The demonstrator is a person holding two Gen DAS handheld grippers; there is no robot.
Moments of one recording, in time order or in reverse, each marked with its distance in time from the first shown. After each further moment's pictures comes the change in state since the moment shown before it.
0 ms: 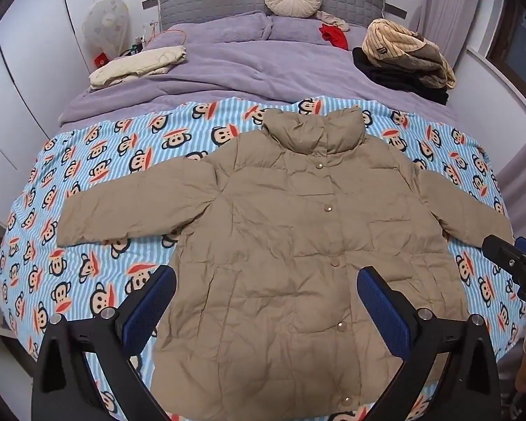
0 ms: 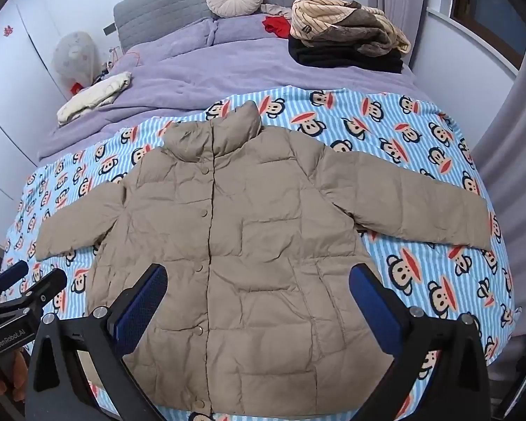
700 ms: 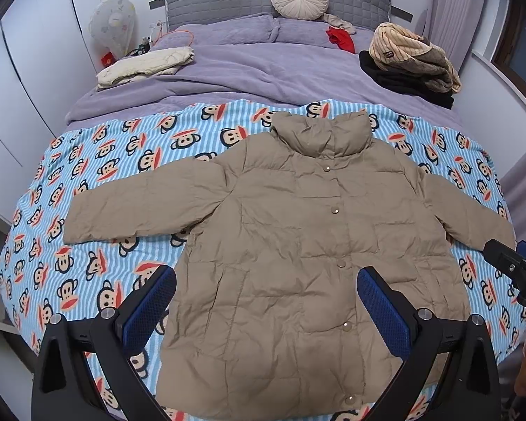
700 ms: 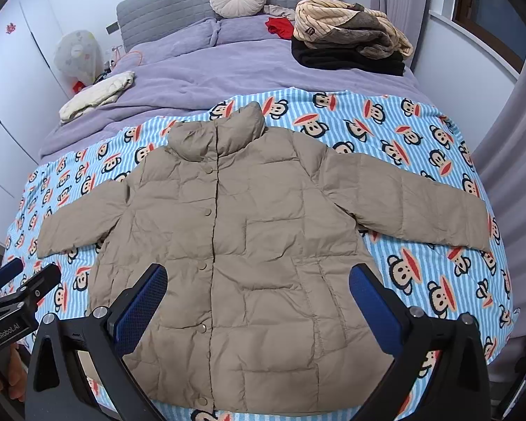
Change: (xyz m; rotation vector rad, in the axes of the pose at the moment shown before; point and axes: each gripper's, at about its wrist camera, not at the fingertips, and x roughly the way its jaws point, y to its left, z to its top) left arm -0.006 0.006 -0.003 -0.015 -0.007 0.019; right arm -0.002 0.001 -0.001 0.001 -0.012 0.001
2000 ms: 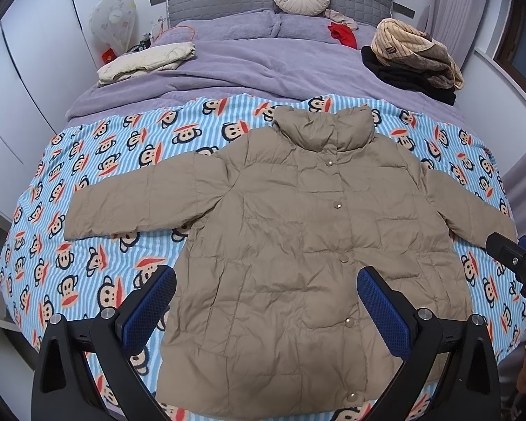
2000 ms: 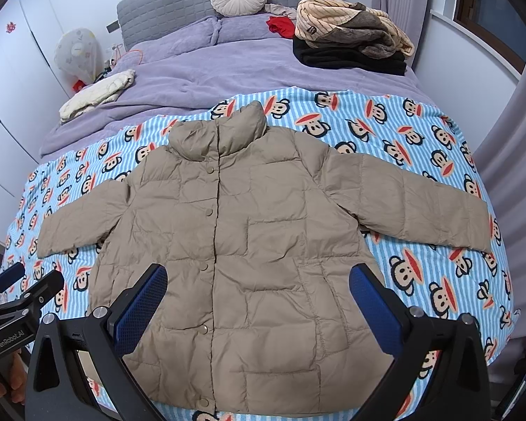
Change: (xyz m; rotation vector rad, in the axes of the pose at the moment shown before) left arm 0.004 0.003 -0.006 -0.004 0.017 0.006; right arm 0.002 0.002 0.000 -0.003 0.004 -0.003
